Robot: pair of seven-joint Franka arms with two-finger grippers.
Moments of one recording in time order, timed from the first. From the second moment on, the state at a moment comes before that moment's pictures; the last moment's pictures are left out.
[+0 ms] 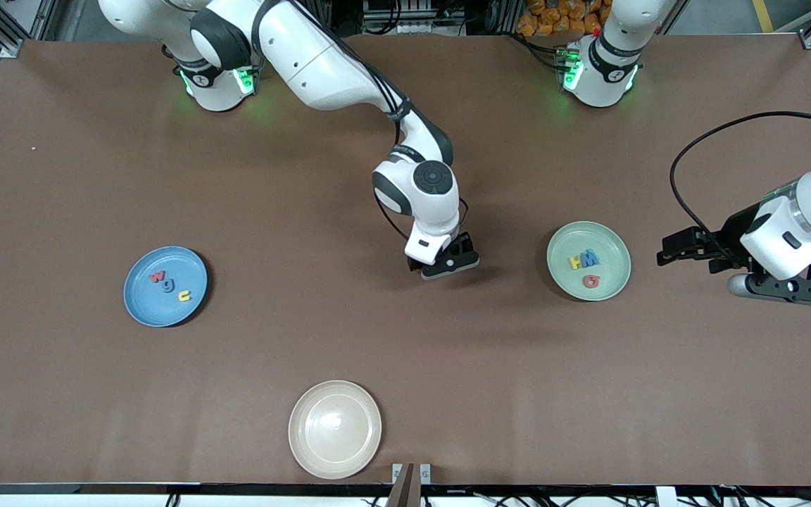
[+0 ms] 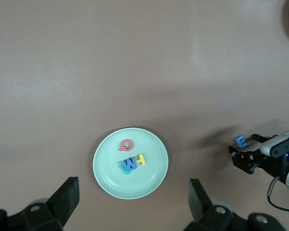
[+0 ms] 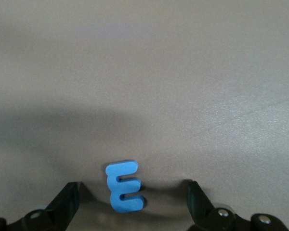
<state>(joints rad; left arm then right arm) 0.94 0.76 -1.49 -1.47 0.60 1.63 -0.41 0.95 1.04 -0.12 -1.17 0.06 2.38 0.58</state>
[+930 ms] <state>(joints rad) 0.57 0.46 -0.92 -1.37 0.33 1.63 -0.15 0.95 1.04 -0.14 -1.14 0.06 2.37 0.57</state>
